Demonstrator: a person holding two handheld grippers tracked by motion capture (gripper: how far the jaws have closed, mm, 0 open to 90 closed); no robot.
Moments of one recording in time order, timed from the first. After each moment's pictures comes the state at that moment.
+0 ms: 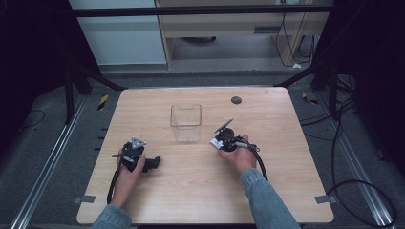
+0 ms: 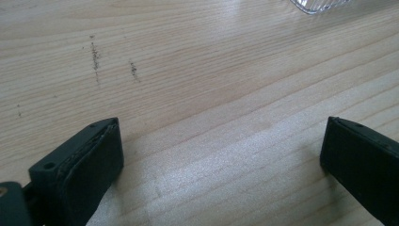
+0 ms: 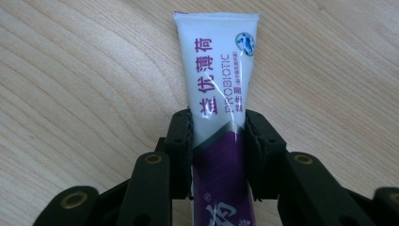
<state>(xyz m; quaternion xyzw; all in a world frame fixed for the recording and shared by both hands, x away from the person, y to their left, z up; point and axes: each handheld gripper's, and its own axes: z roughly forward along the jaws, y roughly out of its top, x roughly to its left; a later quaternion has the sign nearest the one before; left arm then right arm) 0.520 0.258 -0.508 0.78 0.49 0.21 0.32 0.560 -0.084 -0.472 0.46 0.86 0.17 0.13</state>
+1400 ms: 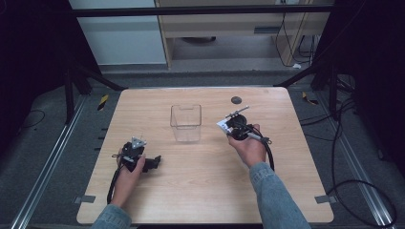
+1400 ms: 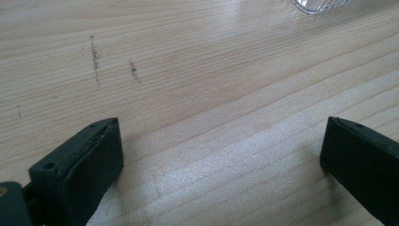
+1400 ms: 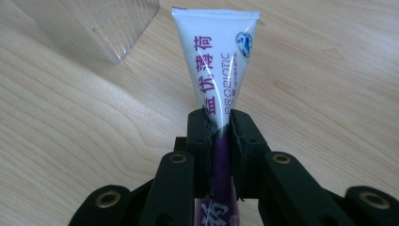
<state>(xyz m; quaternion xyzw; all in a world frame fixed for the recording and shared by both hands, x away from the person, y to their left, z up) 0.520 0.258 -0.508 0.78 0.49 0.21 0.32 0.566 -0.114 -0.421 0.49 0.82 0.25 0.17</state>
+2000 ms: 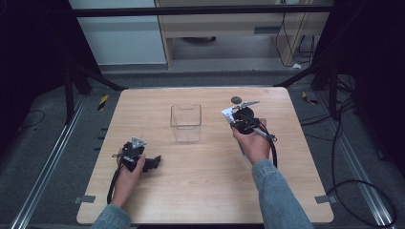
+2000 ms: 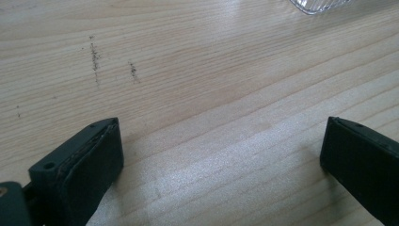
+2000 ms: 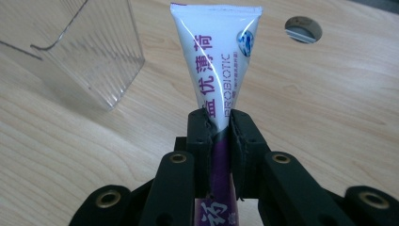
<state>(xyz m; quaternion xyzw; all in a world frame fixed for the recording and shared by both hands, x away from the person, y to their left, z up) 0.521 0.258 -0.508 0.78 0.49 0.21 0.32 0.568 -0.129 -0.398 0.50 0.78 0.31 0.21</state>
